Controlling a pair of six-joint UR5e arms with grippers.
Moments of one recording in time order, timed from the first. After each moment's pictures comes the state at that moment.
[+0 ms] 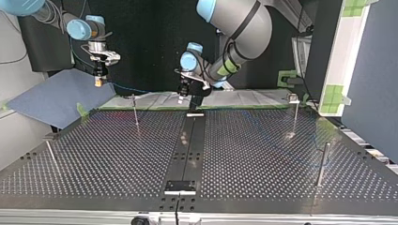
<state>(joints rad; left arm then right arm) -0.63 -2.75 -1.32 -2.30 -1.88 -1.58 1.54 -0.71 1.97 -1.25 1.24 1.68</state>
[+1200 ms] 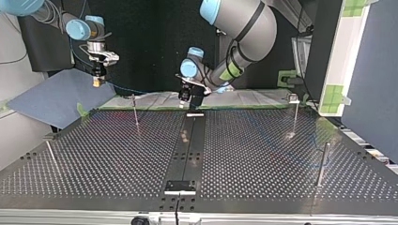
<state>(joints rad) -0.61 -2.71 -1.29 -2.40 -1.85 -1.60 1.54 -0.71 1.97 -1.25 1.25 1.70</state>
